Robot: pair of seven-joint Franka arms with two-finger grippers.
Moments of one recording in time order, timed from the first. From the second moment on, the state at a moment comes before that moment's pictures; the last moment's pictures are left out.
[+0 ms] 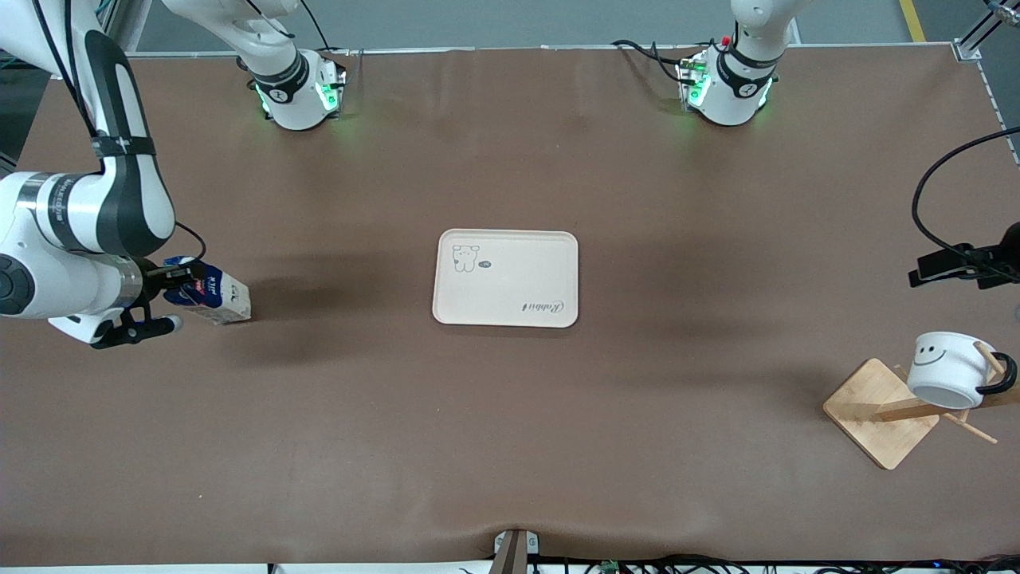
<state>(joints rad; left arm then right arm) 0.59 0.33 -0.65 -1.33 0.14 1.54 -0.02 -0.01 0.33 -0.08 -1.77 -0.10 1.73 -0.28</state>
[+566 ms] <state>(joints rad) 0.54 0.33 -0.72 -1.35 0.14 1.54 -0.20 -0.03 0.24 -0.08 -1.95 -0.11 1.87 -0.28</state>
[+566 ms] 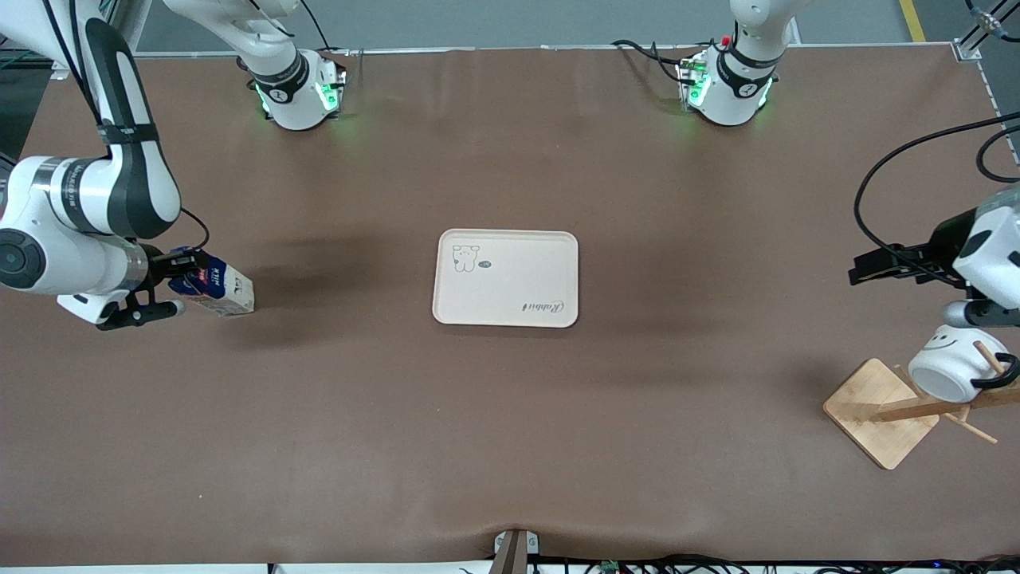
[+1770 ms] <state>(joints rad) 0.34 0.36 -0.72 -1.36 0.30 1.58 -0.39 -0.03 0.24 -0.07 -1.83 -0.06 1.84 -0.27</state>
